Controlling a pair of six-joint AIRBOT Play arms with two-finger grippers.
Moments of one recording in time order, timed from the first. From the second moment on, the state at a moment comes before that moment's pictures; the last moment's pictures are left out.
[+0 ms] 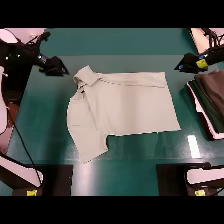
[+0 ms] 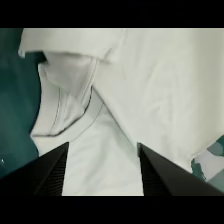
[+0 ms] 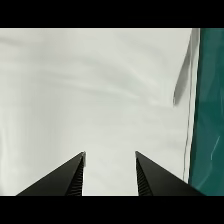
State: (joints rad) left arm 0.10 -1.77 1.88 0.93 -1.58 -1.33; right arm -0.21 -1.58 1.75 -1.07 1.48 1.42
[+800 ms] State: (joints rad) left arm 0.19 -1.15 0.73 1.02 -1.27 -1.25; right arm -0.21 -1.15 1.23 -1.07 1.54 1.38
